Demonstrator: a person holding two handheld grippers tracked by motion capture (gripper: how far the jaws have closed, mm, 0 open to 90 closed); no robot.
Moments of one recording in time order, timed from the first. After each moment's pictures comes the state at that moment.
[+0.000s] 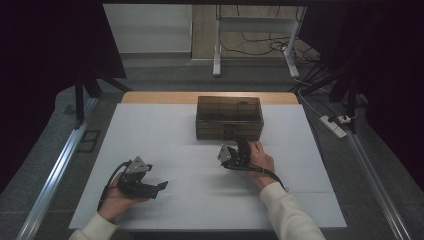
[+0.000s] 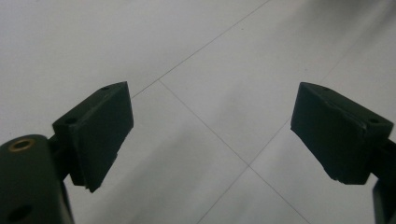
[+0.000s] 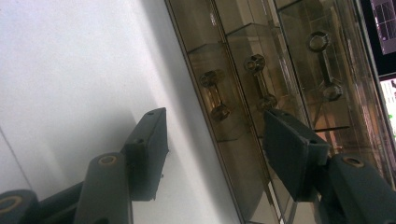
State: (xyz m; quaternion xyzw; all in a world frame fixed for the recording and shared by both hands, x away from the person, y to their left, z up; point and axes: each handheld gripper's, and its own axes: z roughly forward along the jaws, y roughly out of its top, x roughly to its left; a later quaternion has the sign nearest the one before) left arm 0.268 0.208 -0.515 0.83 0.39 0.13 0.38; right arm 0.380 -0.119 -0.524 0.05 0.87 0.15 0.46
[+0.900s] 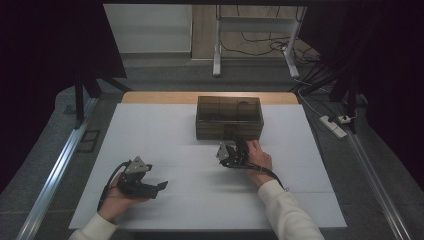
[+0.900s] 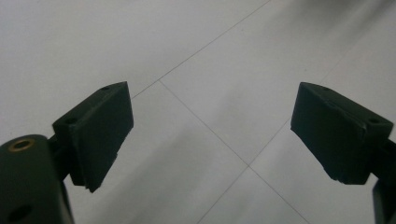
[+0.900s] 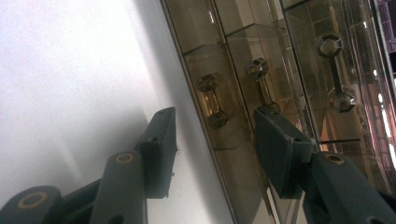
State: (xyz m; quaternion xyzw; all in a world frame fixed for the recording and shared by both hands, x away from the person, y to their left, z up) left arm 0.268 0.208 -0.515 0.83 0.39 0.13 0.38; right arm 0.390 -0.115 -0.530 0.05 0.87 0.14 0.47
